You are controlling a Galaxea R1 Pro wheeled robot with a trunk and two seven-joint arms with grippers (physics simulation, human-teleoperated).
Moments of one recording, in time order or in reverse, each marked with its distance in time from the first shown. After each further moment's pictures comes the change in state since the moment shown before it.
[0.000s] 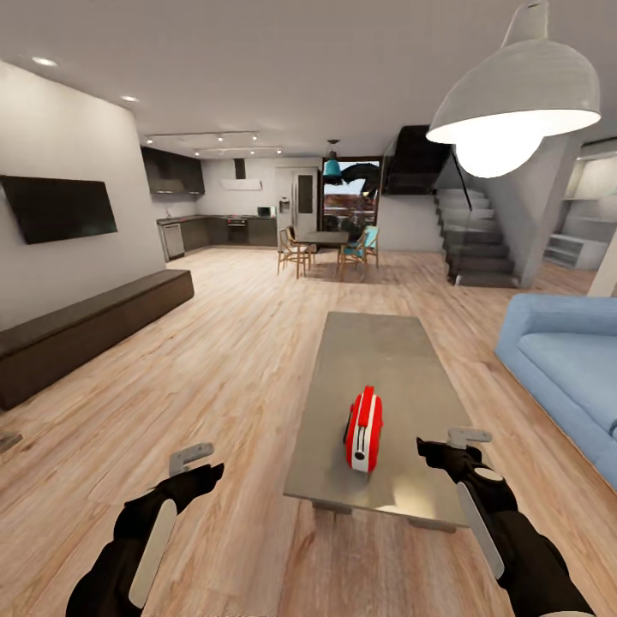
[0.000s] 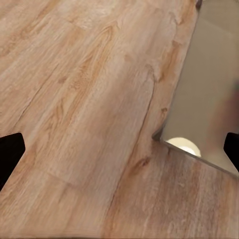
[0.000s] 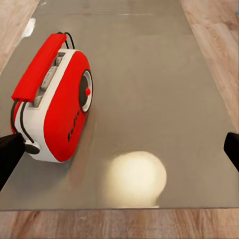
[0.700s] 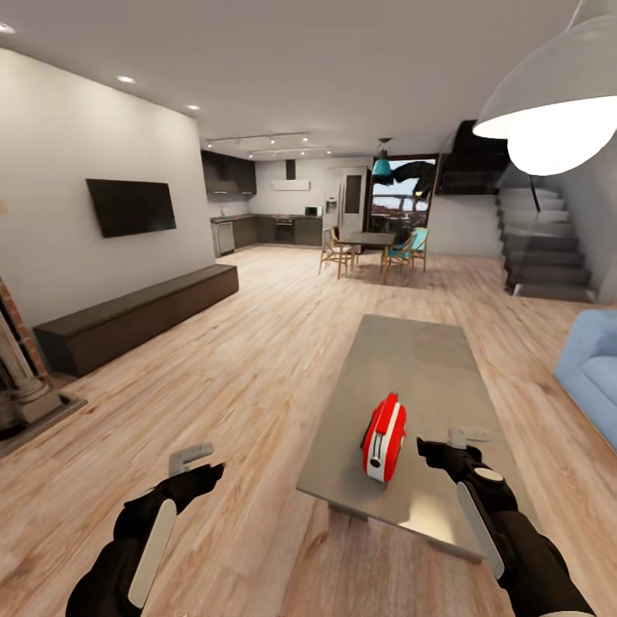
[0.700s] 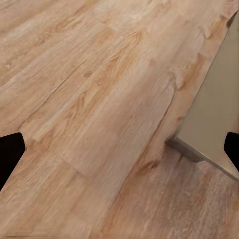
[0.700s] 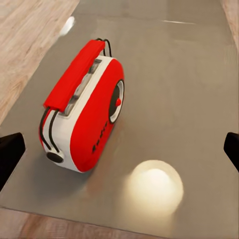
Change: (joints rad) left arm 0.000 0.001 0.000 0.001 0.005 -0.001 0.000; right arm 0.000 0.000 0.000 0.000 0.000 0.000 0.000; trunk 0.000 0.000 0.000
